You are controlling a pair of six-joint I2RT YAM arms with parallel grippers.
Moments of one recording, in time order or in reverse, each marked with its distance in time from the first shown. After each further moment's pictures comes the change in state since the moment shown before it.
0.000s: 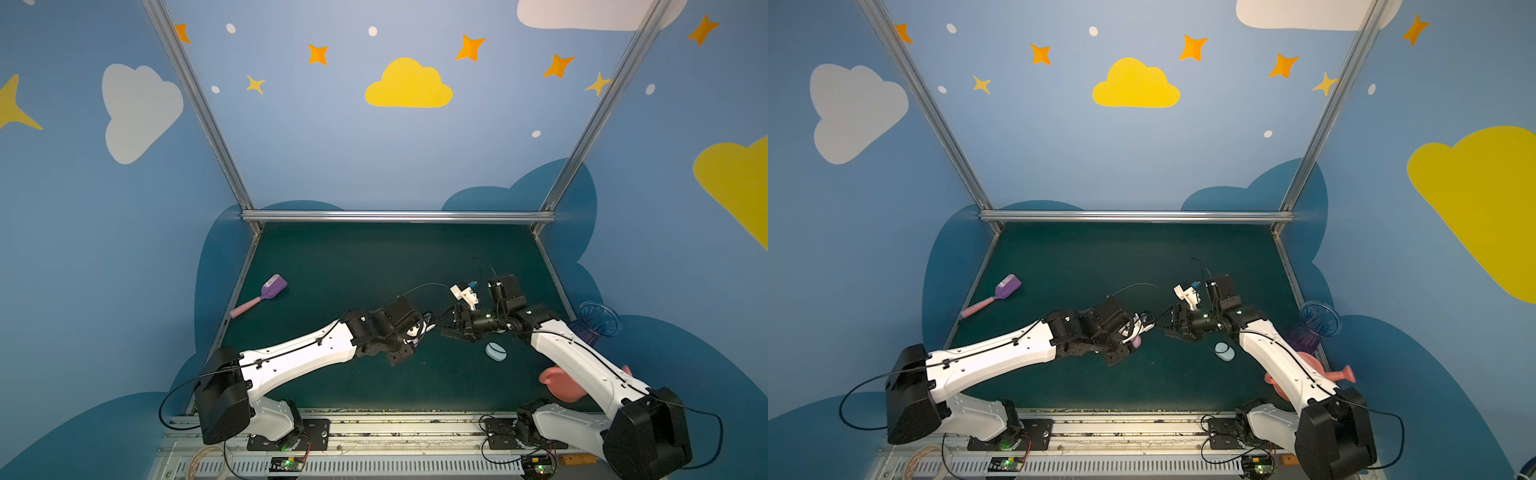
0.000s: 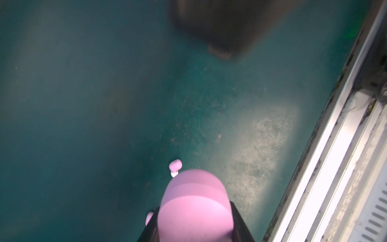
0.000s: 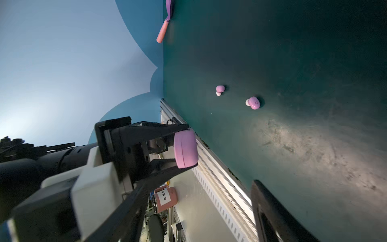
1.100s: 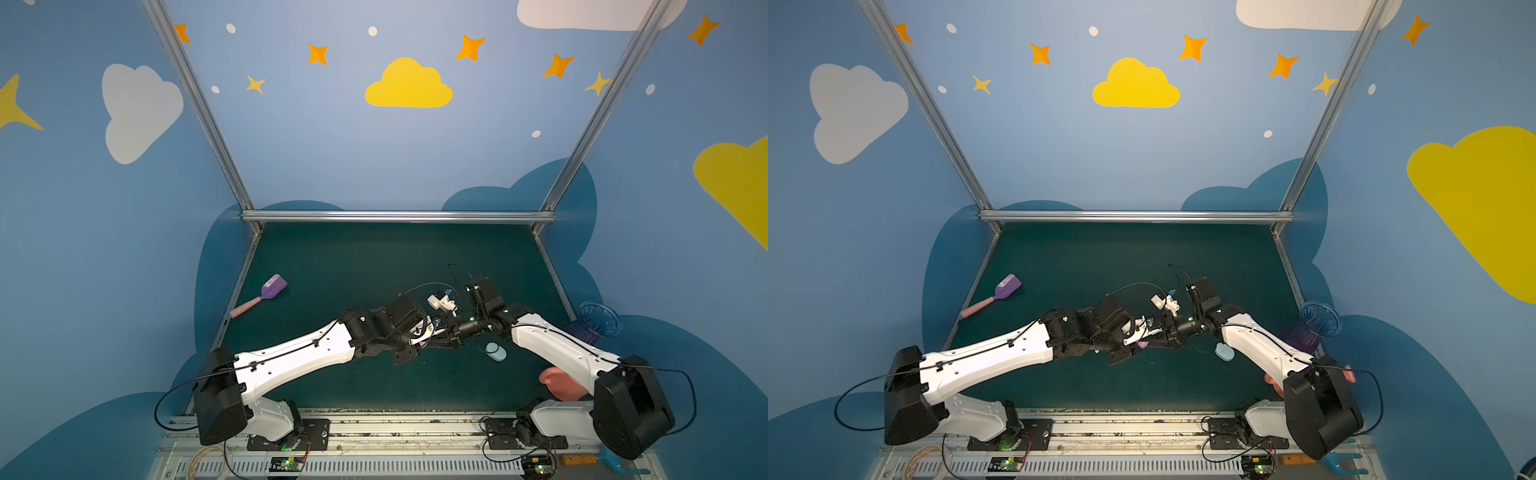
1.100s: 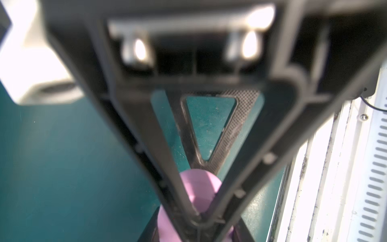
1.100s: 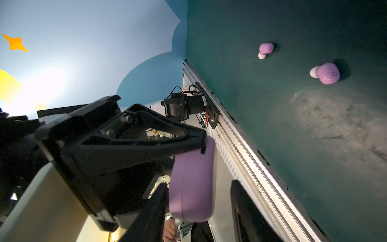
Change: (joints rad) left arm -0.025 -0.011 0.035 0.017 0.041 0.137; right arm 0.122 0.152 0.000 0.111 -0.214 0.011
